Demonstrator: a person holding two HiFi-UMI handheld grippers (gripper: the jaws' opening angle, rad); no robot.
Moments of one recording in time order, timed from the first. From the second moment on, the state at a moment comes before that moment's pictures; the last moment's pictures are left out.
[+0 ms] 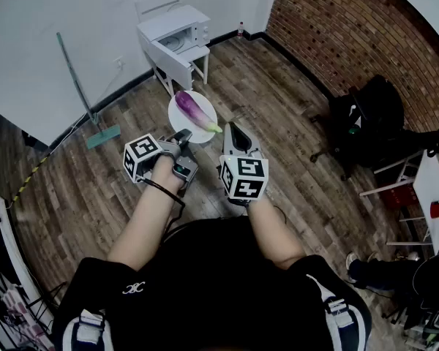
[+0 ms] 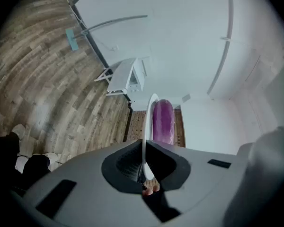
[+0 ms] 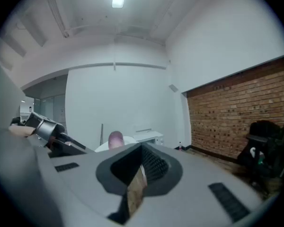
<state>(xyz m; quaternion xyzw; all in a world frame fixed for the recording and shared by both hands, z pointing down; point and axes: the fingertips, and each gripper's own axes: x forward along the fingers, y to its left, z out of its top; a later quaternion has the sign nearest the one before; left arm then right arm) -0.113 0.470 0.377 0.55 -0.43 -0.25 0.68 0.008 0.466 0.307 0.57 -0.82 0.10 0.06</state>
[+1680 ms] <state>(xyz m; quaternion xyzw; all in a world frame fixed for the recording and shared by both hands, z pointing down) -0.087 0.356 0.416 0.53 -0.42 -0.22 0.70 0.040 0.353 0.319 0.58 -0.81 0.09 0.06</state>
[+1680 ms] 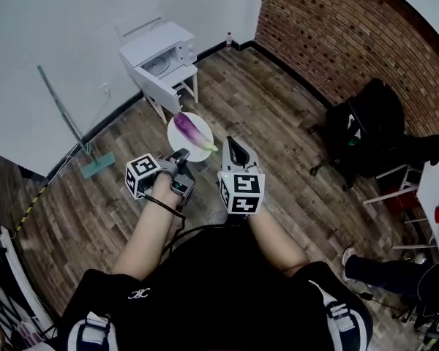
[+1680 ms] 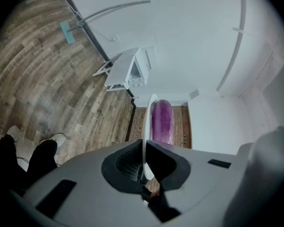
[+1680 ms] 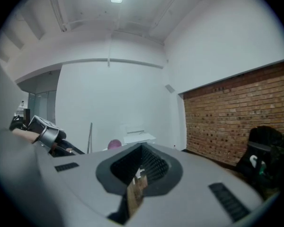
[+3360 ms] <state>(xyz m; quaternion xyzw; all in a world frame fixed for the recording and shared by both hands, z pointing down) -0.015 -0.019 0.452 0.48 -0.47 -0.28 0.69 0.123 -0.038 0.342 0.49 -0.86 0.08 0.11</state>
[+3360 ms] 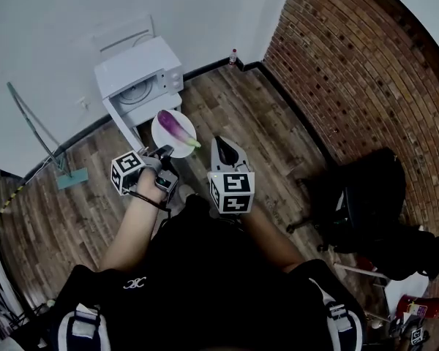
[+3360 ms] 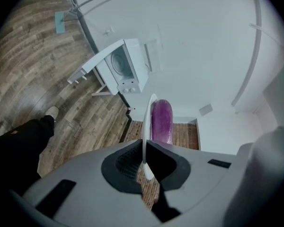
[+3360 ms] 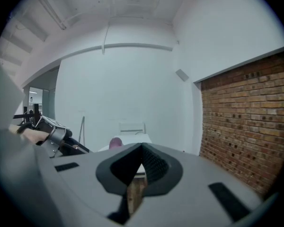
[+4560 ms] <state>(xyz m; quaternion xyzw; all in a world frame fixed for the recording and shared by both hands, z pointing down) -0.165 -0.201 0.484 0.41 -0.54 -0.34 0.66 -0.076 -0.279 0.368 0.34 -0.93 0.09 0.14</state>
